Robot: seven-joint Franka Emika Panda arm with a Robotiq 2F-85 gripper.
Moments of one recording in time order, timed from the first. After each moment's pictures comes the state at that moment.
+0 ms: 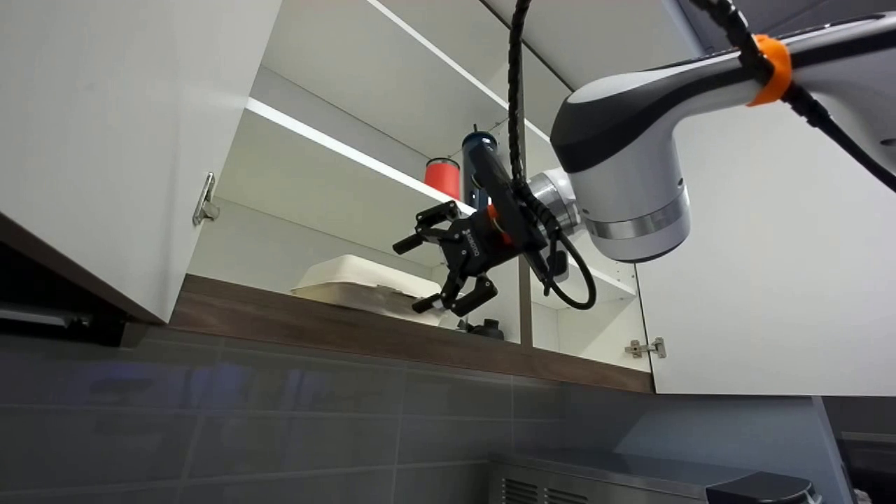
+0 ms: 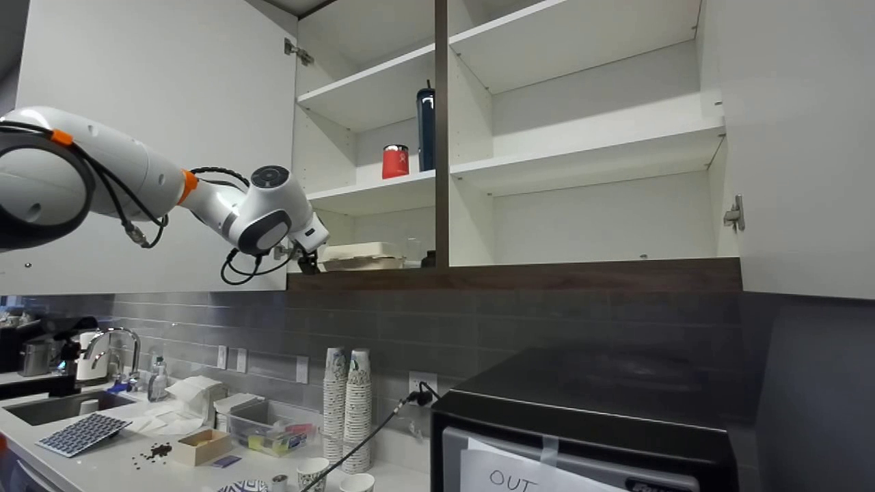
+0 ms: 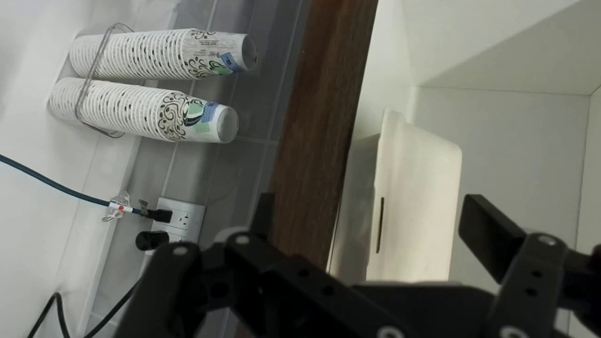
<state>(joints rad) 0.08 -0.31 0.29 -1.97 0.64 2.79 0.93</state>
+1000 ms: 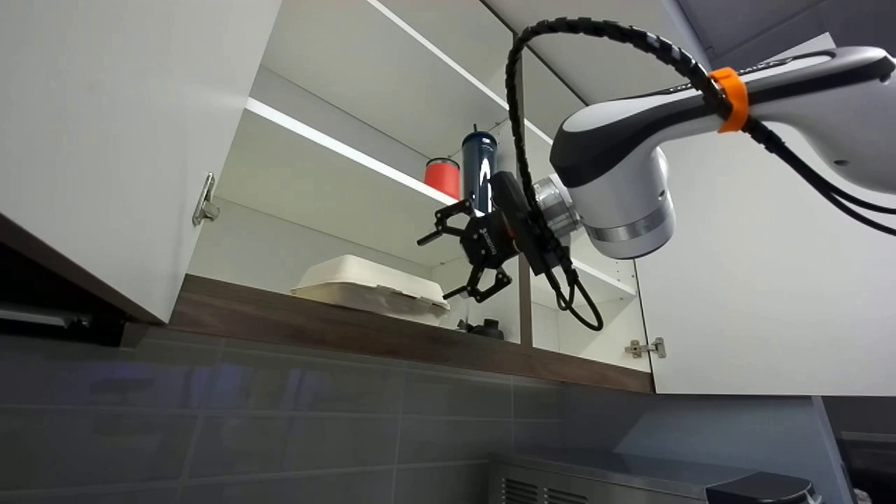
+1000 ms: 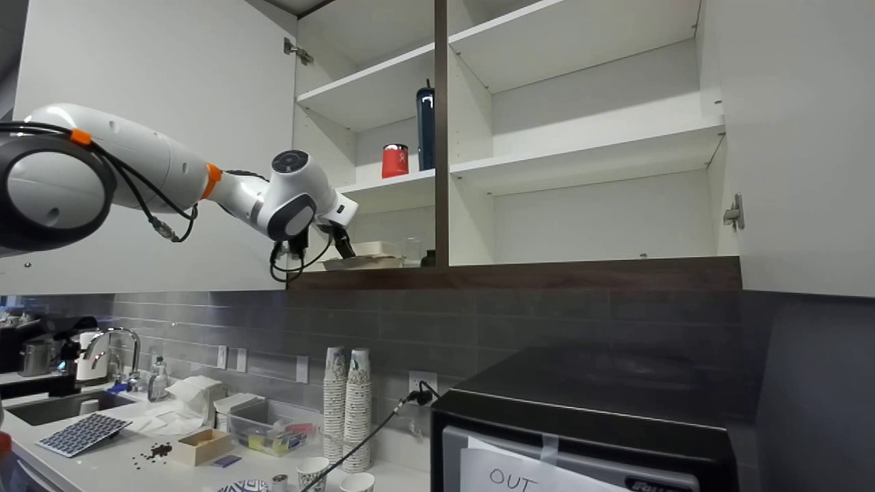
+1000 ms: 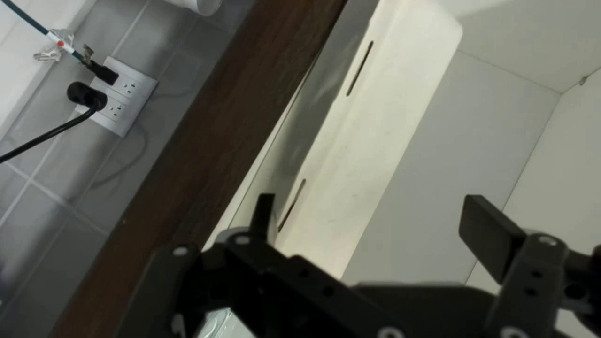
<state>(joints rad) 0.11 -0.26 0.16 -1.87 0.52 2.78 0.62</state>
